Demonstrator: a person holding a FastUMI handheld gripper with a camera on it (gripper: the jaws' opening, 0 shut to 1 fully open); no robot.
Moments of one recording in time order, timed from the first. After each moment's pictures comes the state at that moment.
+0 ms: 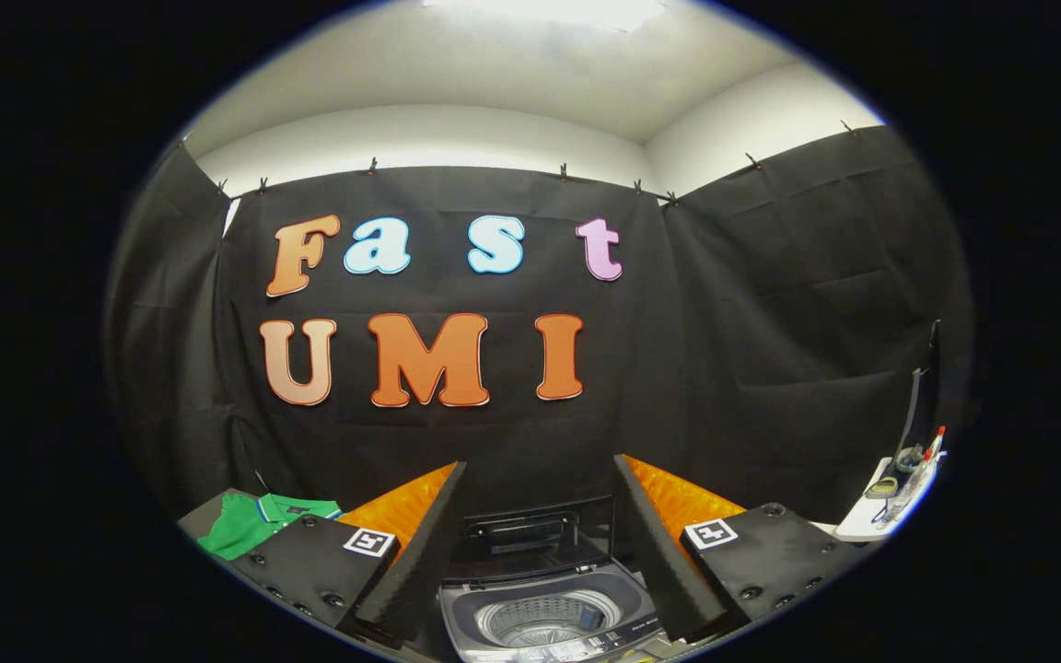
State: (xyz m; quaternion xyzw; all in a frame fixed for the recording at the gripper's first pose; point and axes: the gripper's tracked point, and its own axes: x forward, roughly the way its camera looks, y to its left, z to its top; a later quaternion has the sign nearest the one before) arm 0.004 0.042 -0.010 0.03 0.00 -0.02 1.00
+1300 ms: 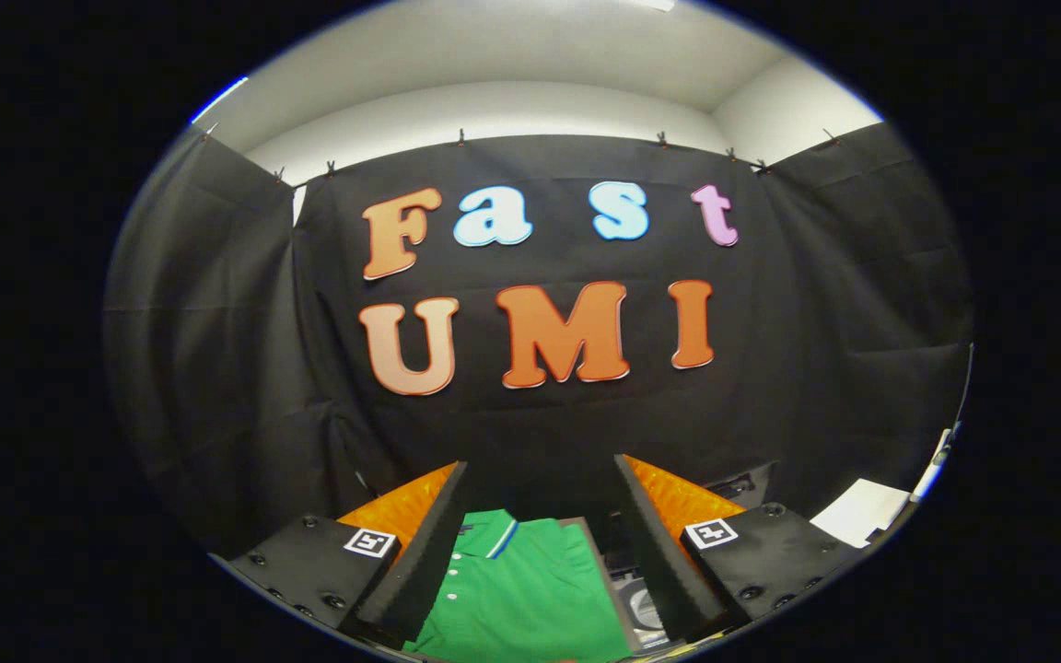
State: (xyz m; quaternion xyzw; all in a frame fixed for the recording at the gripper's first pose) arm 0.034 0.340 -0.024 0.05 0.07 0.12 0.99
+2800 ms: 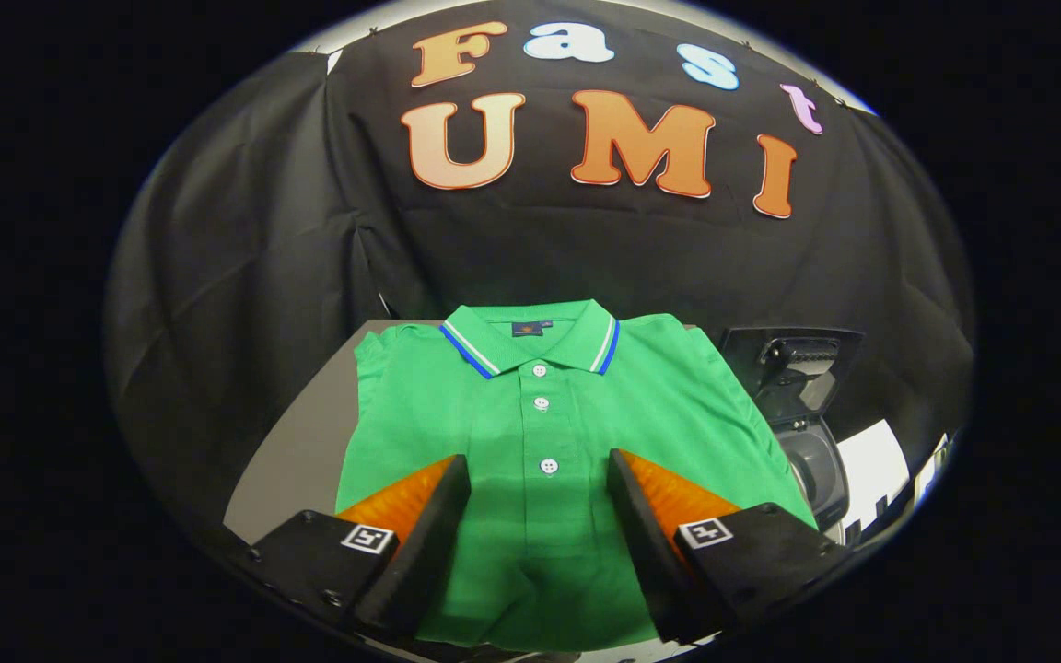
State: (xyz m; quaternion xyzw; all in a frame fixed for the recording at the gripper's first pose) arm 0.014 0.440 -0.242 -0.02 0.33 0.15 0.93
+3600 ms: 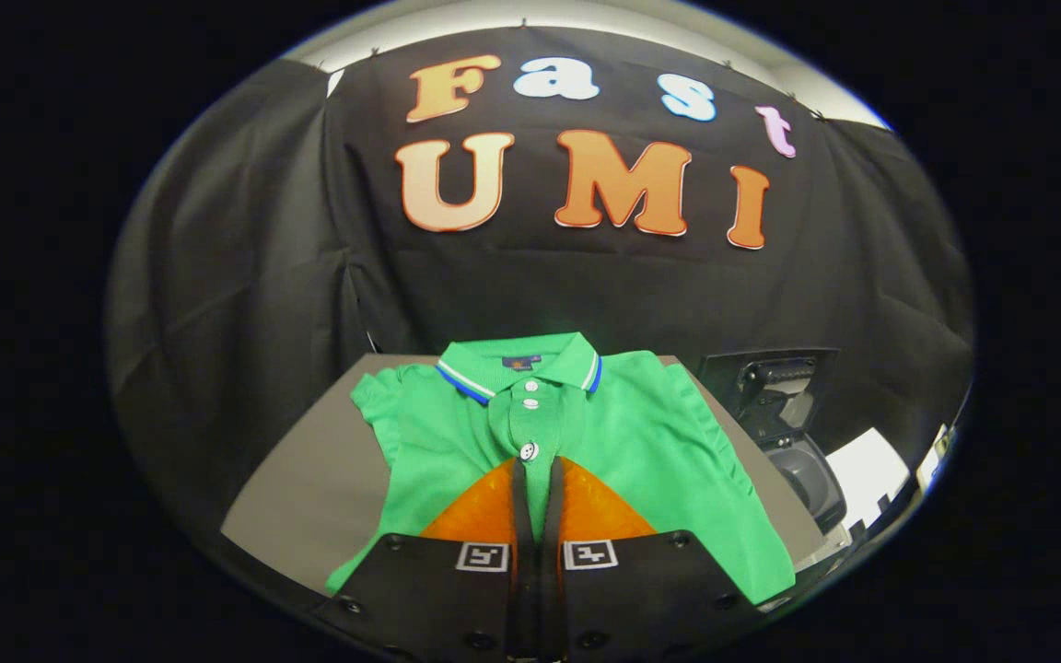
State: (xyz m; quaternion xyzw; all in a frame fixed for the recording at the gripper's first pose) arm 0.011 0.441 -0.211 0.02 0.24 0.12 0.96
